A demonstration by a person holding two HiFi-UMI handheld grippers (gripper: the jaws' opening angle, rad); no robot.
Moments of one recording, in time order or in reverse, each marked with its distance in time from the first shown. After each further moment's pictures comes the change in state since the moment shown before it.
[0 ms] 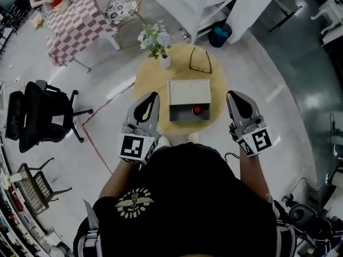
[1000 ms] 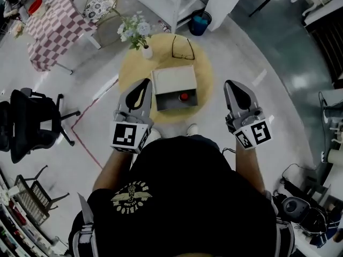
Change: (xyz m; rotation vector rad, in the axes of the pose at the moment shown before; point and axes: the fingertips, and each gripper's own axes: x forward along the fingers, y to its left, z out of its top) left arm 0.022 -0.029 0.002 0.012 -0.041 -0.102; right arm -0.049 -0.011 0.023 -0.036 -0.010 -0.134
